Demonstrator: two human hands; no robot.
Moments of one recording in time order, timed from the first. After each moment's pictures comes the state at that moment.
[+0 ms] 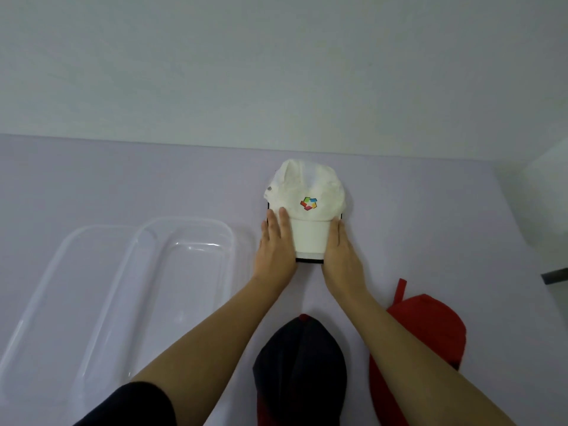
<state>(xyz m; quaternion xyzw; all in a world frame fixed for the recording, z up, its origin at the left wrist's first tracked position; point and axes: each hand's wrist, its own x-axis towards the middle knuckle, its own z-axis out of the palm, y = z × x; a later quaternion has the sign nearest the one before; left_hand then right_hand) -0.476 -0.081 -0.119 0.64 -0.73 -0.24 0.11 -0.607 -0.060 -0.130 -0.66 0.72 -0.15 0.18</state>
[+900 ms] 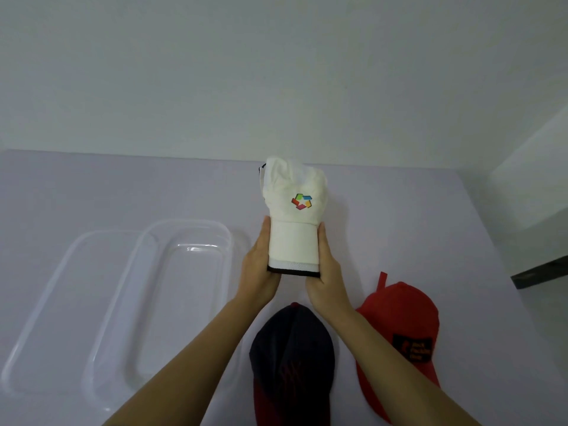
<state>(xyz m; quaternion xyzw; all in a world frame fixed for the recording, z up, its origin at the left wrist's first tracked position) -0.460 -0.029 -0.067 0.60 -0.44 -0.53 0.40 -0.582 0.009 -0.058 -0.56 0.58 -0.42 0.41</state>
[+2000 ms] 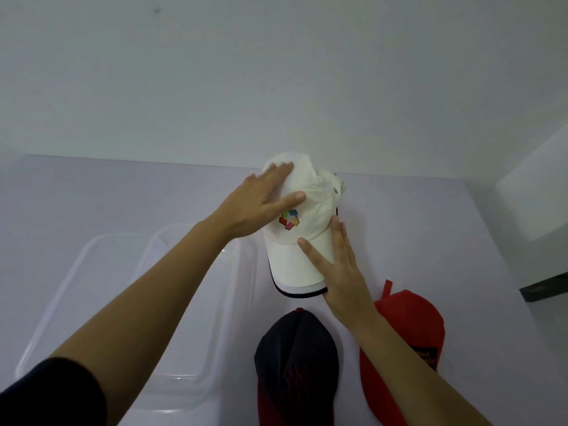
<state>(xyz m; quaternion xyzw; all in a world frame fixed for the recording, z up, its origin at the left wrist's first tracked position) -0.424 -0.098 0.040 0.50 -0.80 -0.28 0.18 -0.611 0.005 -0.062 -0.79 0.54 -0.28 0.06</state>
